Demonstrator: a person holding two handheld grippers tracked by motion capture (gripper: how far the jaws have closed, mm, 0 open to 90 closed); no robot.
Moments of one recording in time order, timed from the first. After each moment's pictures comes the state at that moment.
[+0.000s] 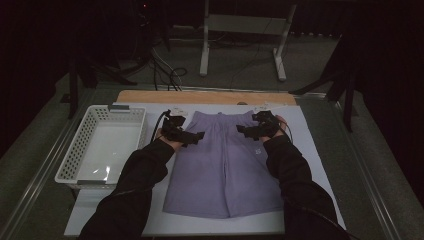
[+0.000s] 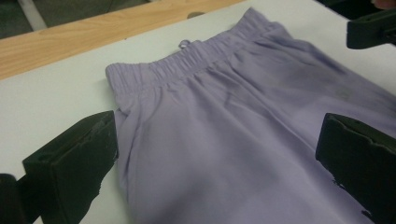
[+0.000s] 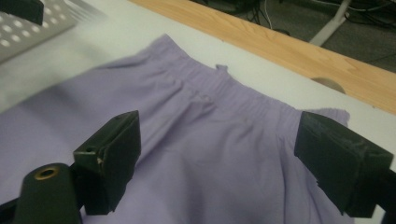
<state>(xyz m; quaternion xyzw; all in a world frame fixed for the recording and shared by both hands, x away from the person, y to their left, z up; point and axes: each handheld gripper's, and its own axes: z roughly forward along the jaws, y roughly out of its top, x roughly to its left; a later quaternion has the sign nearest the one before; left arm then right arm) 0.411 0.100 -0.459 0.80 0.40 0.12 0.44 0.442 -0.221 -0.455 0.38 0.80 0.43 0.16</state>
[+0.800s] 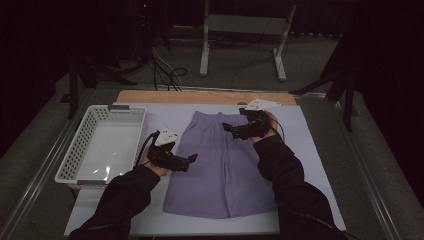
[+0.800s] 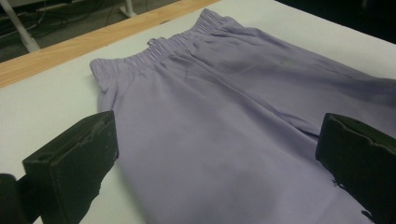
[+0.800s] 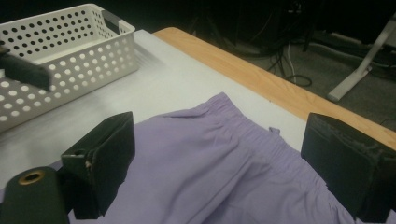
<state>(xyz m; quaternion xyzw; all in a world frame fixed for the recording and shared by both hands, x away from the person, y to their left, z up) 0.322 0.122 -0.451 0.81 0.34 0.16 0.46 0.414 -0.177 -0.418 0.31 0.80 0.49 0.18</state>
